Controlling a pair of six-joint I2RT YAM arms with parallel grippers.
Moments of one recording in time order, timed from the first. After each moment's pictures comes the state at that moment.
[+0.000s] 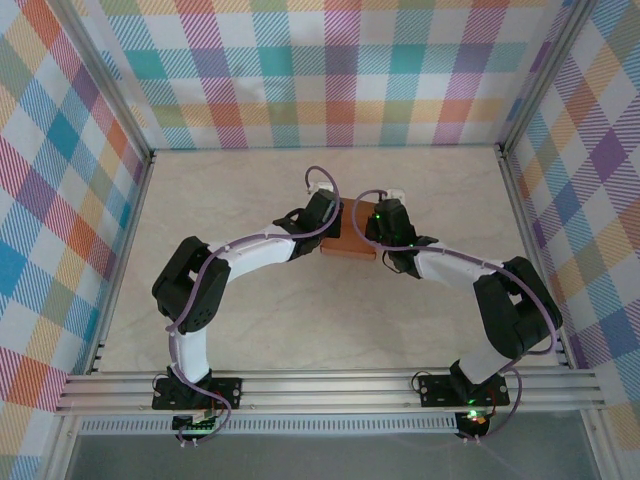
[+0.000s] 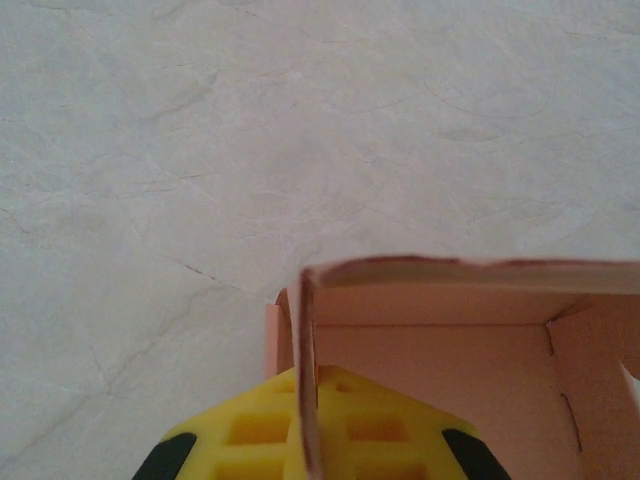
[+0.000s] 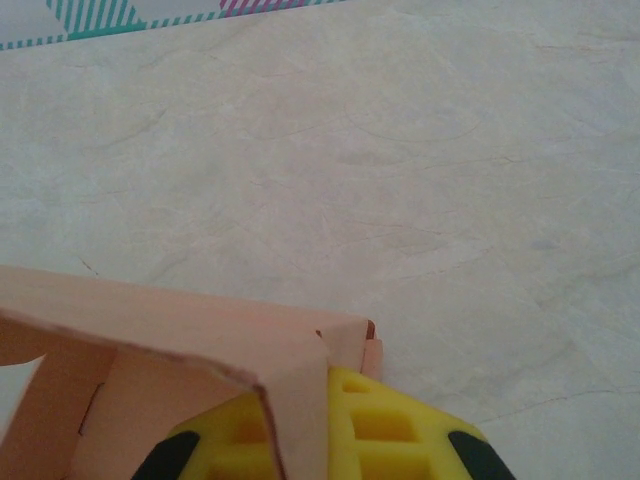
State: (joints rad) left arm -0.73 1.89 1.30 -0.11 -0.36 -0.44; right arm 0.55 1.58 0.86 0.11 0.31 0.41
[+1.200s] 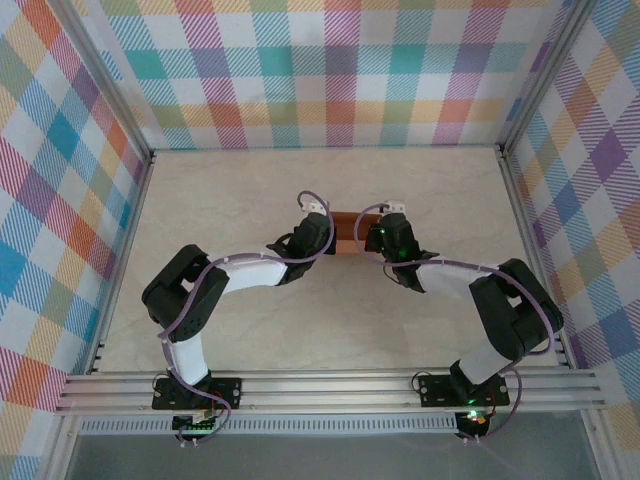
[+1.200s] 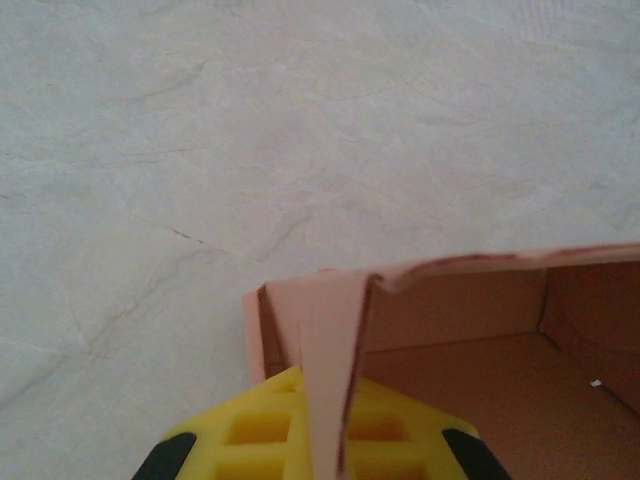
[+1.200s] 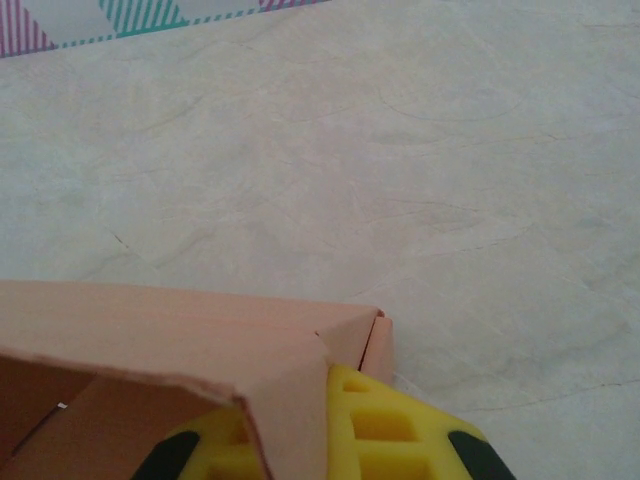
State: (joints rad) left arm -0.77 1.82 1.00 0.24 -0.38 -0.42; right arm 0.55 1.58 0.70 0.35 0.25 0.39
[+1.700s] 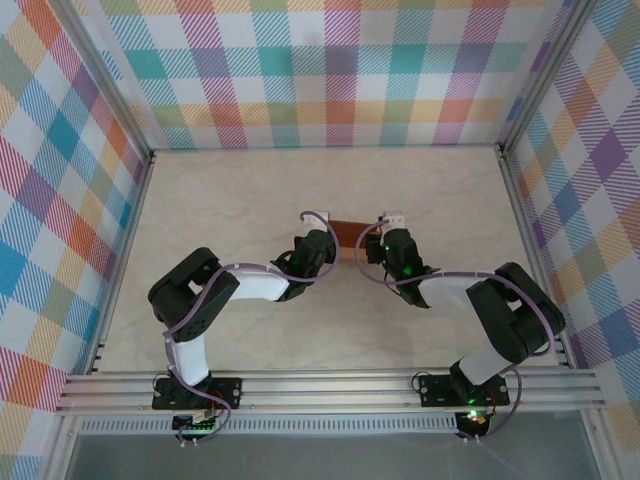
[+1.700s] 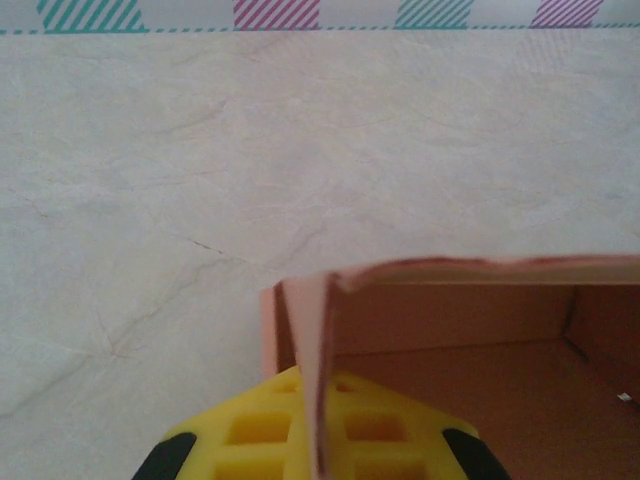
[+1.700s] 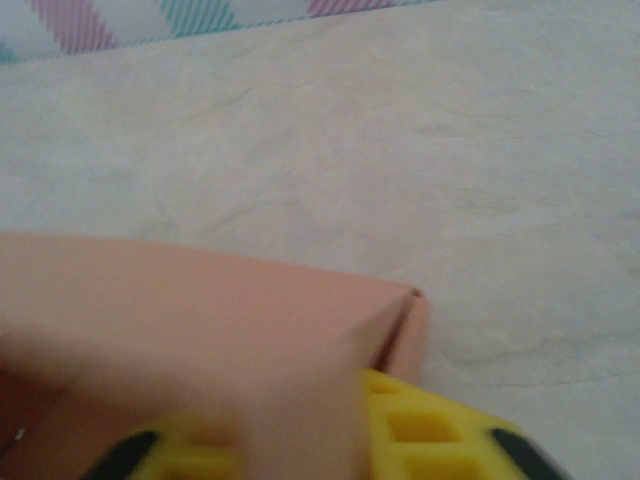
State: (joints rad) left arm -0.82 1.84 0.89 0.48 -0.51 -0.36; right arm 0.58 1.56 0.55 0.57 0.21 0.34
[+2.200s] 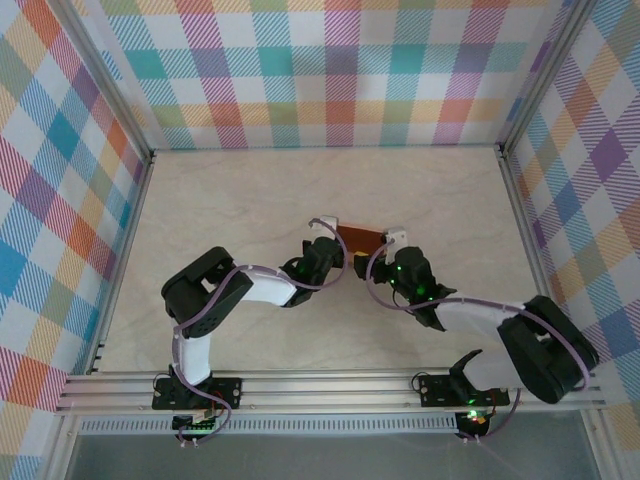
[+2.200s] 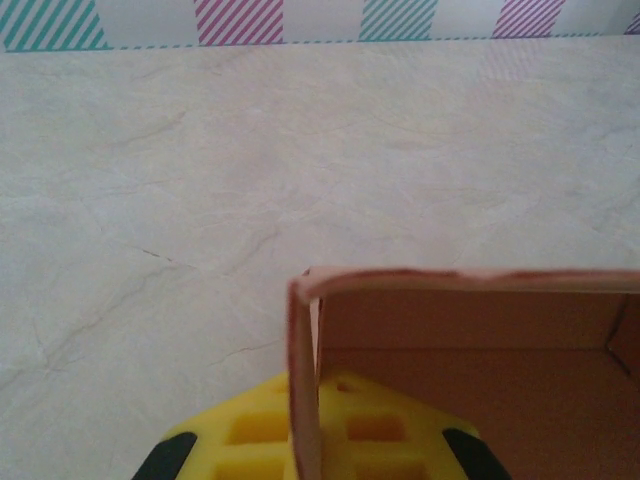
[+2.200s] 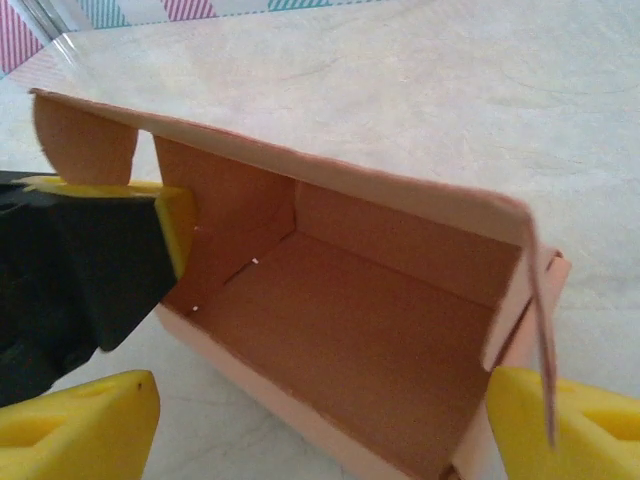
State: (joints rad) left arm -0.86 1.91 0.89 0.61 -0.54 -0.33; right arm 0.62 1.29 0.38 0.50 0.11 0.30
